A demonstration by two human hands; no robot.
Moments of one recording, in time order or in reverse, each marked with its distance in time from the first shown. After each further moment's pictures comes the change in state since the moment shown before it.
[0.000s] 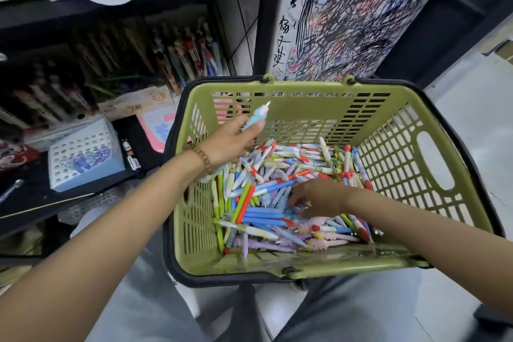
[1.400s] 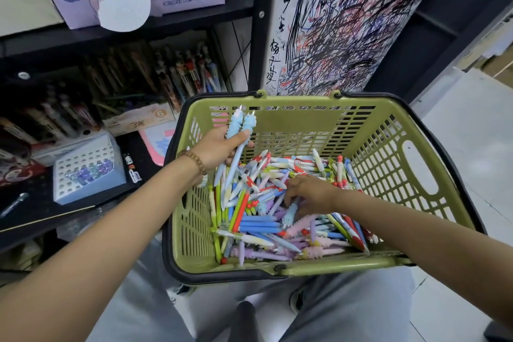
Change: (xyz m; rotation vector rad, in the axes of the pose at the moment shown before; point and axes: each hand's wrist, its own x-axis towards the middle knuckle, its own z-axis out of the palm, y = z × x) left_hand 0.001 -0.007 -0.006 -0.230 0.133 -0.025; right_hand 0.019 0.028 0.007 -0.101 0.213 -0.079
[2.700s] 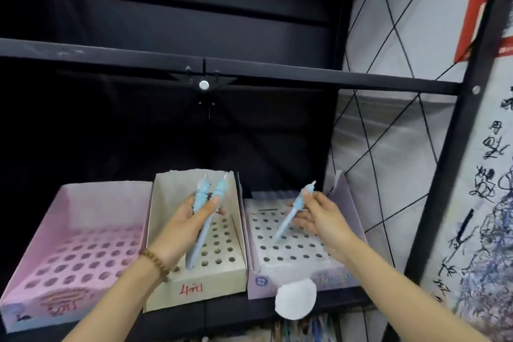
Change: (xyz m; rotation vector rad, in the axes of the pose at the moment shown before) left_hand -0.078 0.166 -0.287 -0.017 0.740 0.480; right_hand 0.153 -0.203 -0.388 1.377 0.721 -0.377
